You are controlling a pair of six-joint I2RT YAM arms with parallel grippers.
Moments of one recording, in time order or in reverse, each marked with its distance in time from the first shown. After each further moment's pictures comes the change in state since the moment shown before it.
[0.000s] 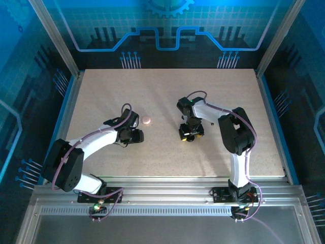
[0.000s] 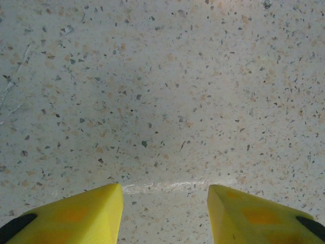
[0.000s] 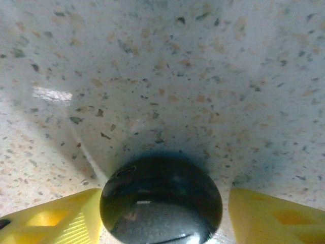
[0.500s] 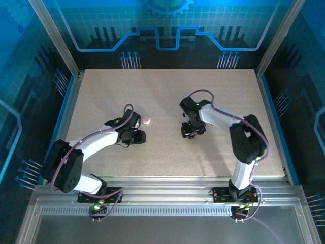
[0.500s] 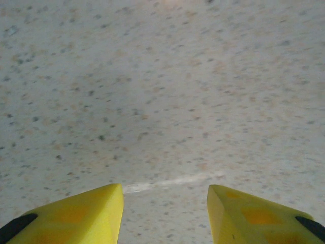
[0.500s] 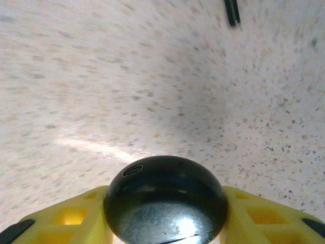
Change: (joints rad) left arm -0.035 -0.040 0.005 0.033 0.075 0.000; right arm 0.023 -0.368 -0.229 0.218 -0.003 -0.022
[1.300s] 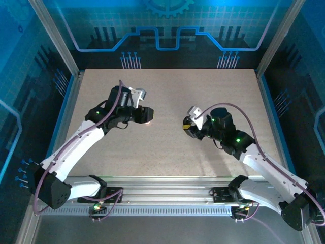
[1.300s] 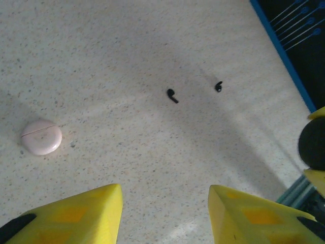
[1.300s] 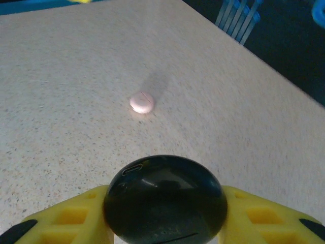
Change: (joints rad) left arm 0.000 -0.154 0.389 -0.126 0.179 0.219; right arm 0.033 -0.692 -0.385 0.534 -0.177 -0.653
